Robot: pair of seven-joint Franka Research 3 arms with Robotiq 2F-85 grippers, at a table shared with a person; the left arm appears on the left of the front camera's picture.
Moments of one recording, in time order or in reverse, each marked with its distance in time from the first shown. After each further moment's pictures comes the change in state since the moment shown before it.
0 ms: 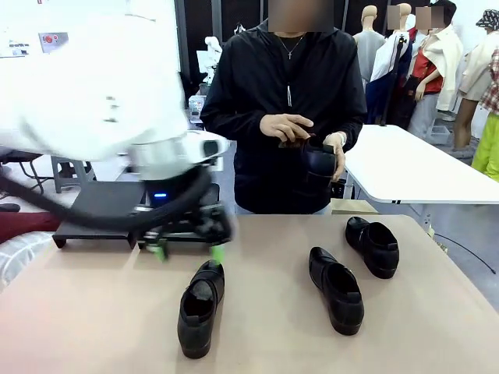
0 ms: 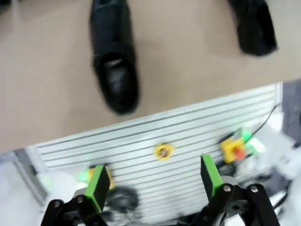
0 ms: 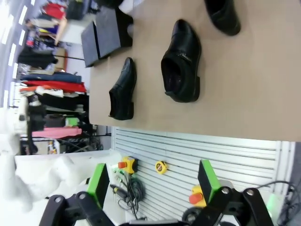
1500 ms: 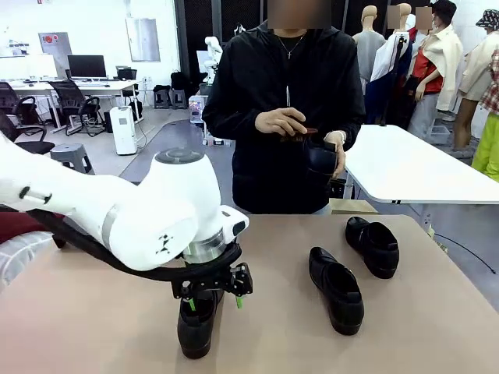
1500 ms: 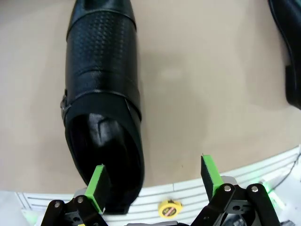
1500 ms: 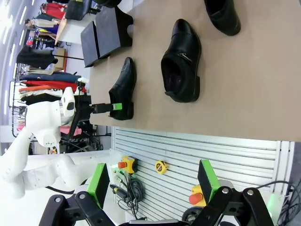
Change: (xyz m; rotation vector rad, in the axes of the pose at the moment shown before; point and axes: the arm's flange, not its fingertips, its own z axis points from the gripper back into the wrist) left arm 0.023 0.013 -0.160 0.061 -0.113 0.053; right arm 0.000 0.000 0.000 0.000 0.000 0.000
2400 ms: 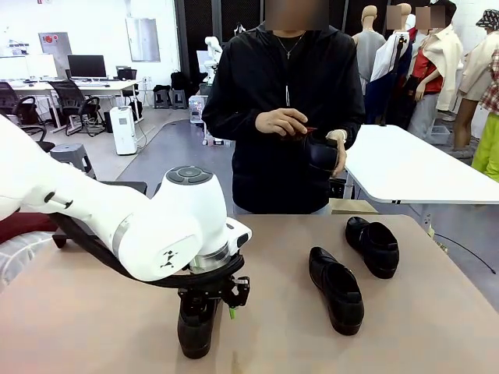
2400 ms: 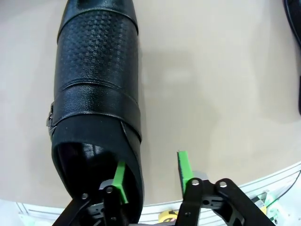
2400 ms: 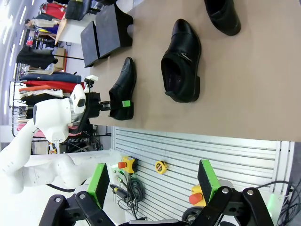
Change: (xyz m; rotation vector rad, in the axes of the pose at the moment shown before) left arm 0.004 -0.003 -0.029 0.018 -0.001 0.015; right arm 0.000 0.000 0.000 0.000 0.000 0.000
